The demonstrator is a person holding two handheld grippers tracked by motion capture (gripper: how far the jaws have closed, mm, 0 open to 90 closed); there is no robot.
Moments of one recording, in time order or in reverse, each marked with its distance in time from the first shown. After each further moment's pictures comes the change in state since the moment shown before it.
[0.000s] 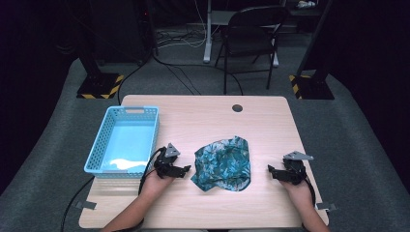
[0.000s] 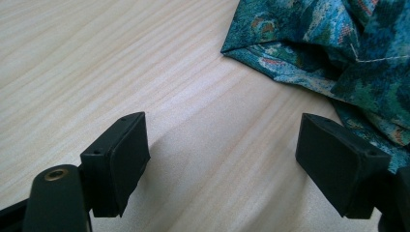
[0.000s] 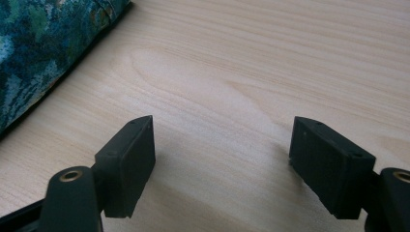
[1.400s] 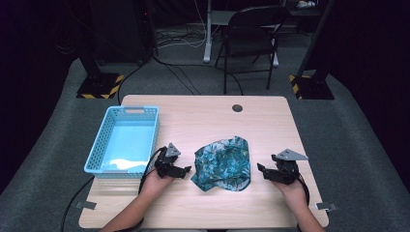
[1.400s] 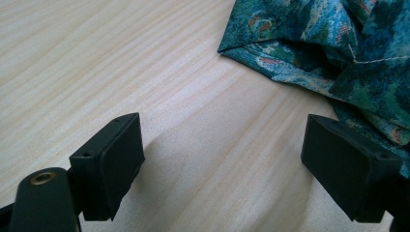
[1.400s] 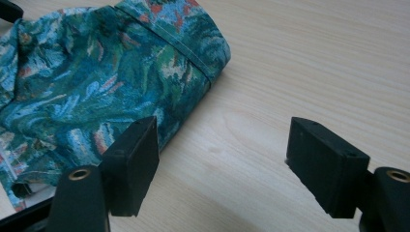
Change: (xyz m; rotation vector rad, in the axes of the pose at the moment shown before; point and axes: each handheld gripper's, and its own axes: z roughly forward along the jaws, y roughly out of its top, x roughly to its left) left arm 0.000 0.001 0.001 0.007 -0.007 0.008; right arm 0.045 0.028 -0.027 -0.111 0.115 -0.076
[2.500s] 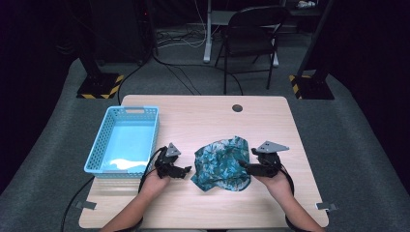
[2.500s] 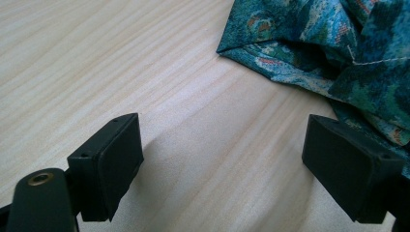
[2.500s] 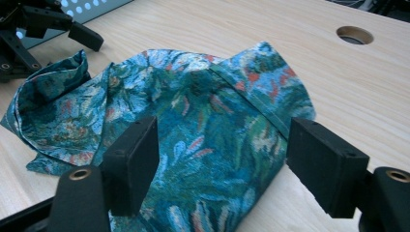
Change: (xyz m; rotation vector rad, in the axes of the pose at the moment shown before) left arm 0.000 0.000 0.001 0.000 -0.005 0.001; right arm 0.045 0.044 0.018 -0.002 0.139 -0.089
